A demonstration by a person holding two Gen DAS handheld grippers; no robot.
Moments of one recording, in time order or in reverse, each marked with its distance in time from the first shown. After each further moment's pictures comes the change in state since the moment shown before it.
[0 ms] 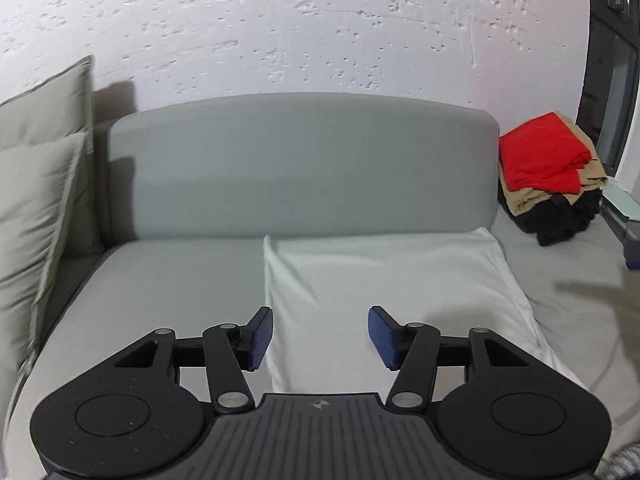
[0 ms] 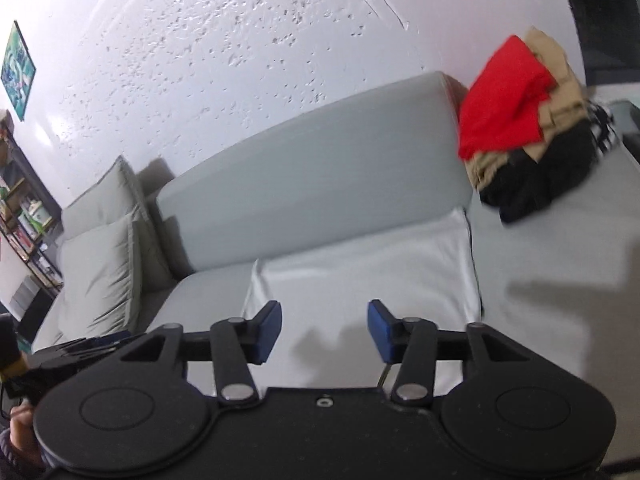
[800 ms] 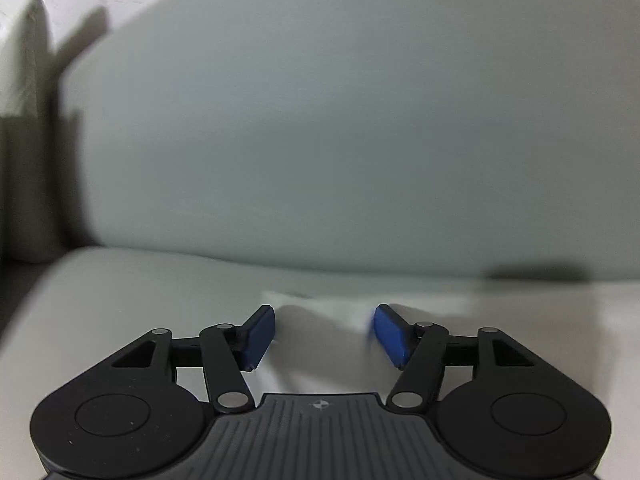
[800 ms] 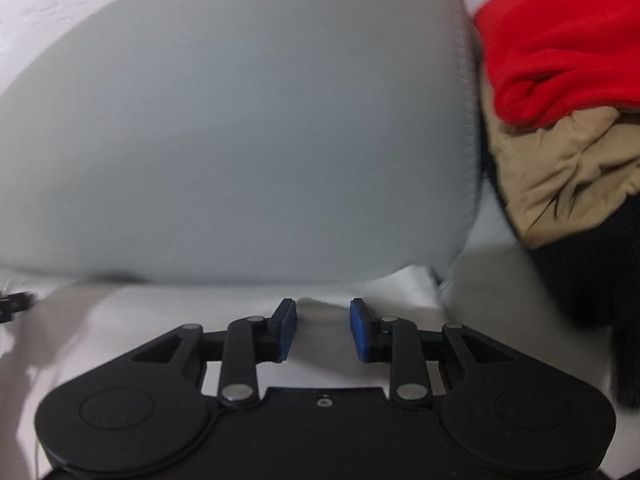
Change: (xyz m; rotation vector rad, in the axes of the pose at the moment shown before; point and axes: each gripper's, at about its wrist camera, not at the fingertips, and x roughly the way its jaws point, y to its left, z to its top) left arm 0.336 0.035 0.061 -0.053 0.124 0.390; right arm 0.319 -0.107 0.047 -0.112 0.045 -0.389
